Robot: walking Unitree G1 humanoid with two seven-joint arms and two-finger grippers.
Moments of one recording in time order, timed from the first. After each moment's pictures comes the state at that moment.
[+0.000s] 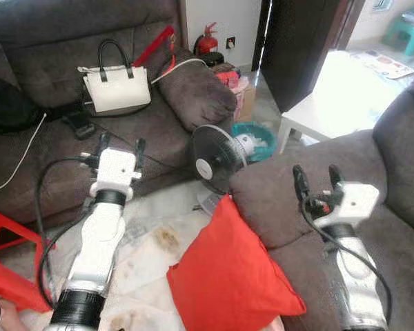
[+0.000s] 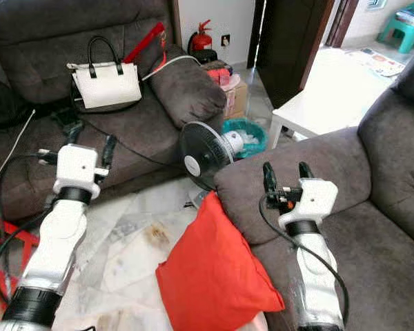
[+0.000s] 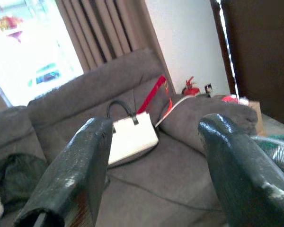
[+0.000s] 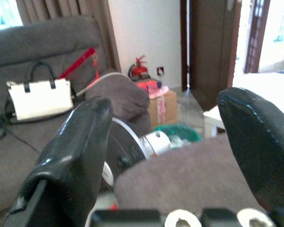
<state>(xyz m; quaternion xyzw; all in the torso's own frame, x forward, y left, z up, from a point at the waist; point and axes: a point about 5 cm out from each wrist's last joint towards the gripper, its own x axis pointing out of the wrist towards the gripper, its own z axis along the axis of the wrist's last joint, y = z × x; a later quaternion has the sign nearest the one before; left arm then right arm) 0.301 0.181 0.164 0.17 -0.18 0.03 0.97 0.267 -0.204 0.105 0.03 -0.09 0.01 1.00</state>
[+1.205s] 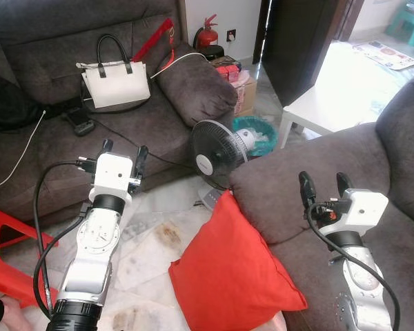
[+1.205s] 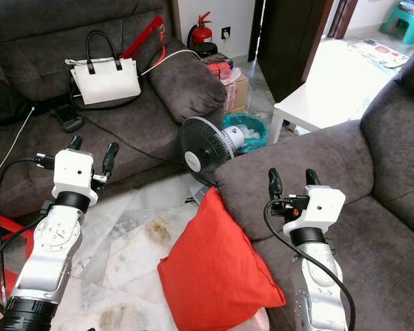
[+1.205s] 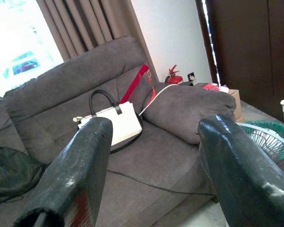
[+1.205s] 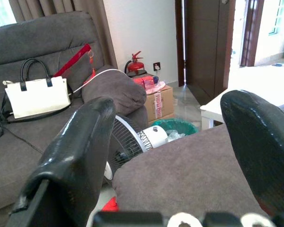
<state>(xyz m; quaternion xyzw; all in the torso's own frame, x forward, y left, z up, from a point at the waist) 0.299 0.171 0.165 0.16 -0.16 0.00 0.98 0.265 -0.201 0.113 0.04 -0.09 0.00 1.00</state>
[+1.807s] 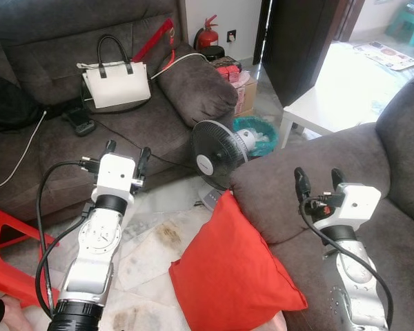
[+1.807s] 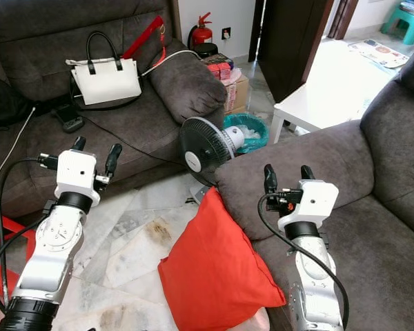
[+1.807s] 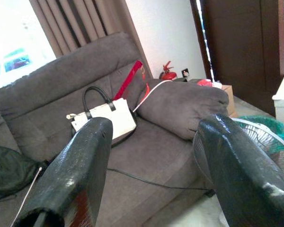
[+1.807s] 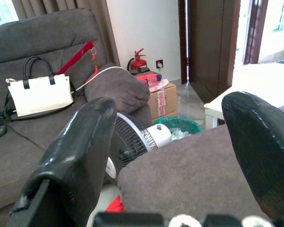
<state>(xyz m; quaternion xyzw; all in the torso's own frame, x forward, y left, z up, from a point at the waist) 0.300 0.166 0.162 0.15 -0.15 -0.02 0.98 0.272 -0.193 0.115 0.04 -0.08 0.00 1.00</state>
